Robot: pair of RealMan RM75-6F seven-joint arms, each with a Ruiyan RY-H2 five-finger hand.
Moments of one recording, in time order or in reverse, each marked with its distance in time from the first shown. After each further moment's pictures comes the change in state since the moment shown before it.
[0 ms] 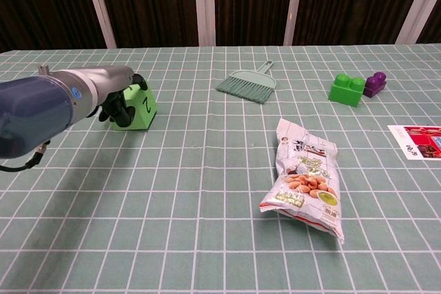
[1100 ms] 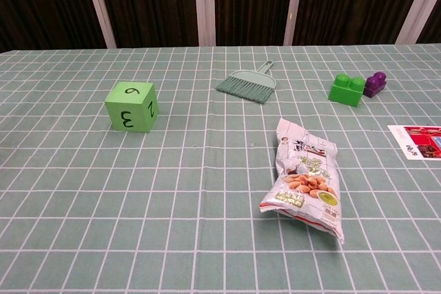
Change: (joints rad) left arm 0.465 0.595 0.230 -0.535 0.827 0.241 -0.305; right arm -0.008 0.017 -0.016 -0.007 -0.067 0.030 0.029
